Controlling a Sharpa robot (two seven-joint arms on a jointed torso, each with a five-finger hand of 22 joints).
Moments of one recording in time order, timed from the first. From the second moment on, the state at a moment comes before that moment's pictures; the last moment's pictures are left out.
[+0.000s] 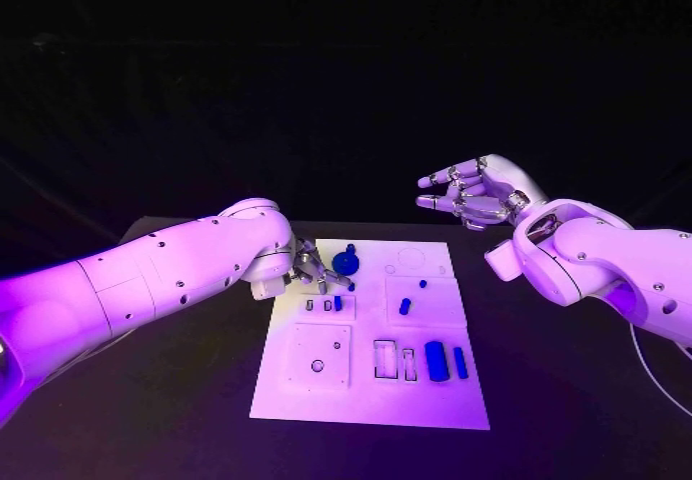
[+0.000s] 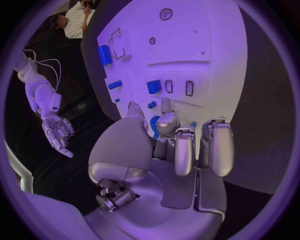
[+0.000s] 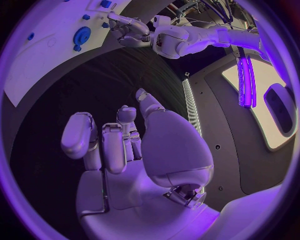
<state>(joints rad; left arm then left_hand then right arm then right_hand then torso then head) 1.33 -0.50 -0.03 1.20 -0.96 0.22 -0.66 1.12 0.02 -0.27 0.29 0.05 1.02 0.06 0.46 0.33 1.30 -0.01 1.12 1.06 1.47 -0.07 1.57 1.31 0.05 1.47 0.04 1.46 1.31 1.31 -0.95 0.00 1.62 -0.75 -0.49 0.16 1.30 -0.05 0.09 0.04 0.25 1.01 0.14 0.08 0.07 1.21 0.05 0.94 1.01 1.47 -0.03 1.41 1.31 0.09 1.32 0.08 1.31 1.05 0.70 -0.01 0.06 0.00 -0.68</state>
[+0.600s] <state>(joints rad) 1.33 -0.45 -0.04 1.15 -0.98 0.29 -0.69 1.13 0.03 -0.27 0.29 0.05 0.99 0.06 0.53 0.41 1.30 -0.01 1.14 1.08 1.47 -0.07 1.57 1.31 0.05 1.46 0.03 1.48 1.31 1.31 -0.93 -0.02 1.60 -0.74 -0.48 0.15 1.29 -0.04 0.07 0.05 0.25 1.01 0.14 0.08 0.07 1.21 0.05 0.94 1.01 1.47 -0.03 1.41 1.31 0.09 1.32 0.08 1.30 1.05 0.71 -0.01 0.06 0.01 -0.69</state>
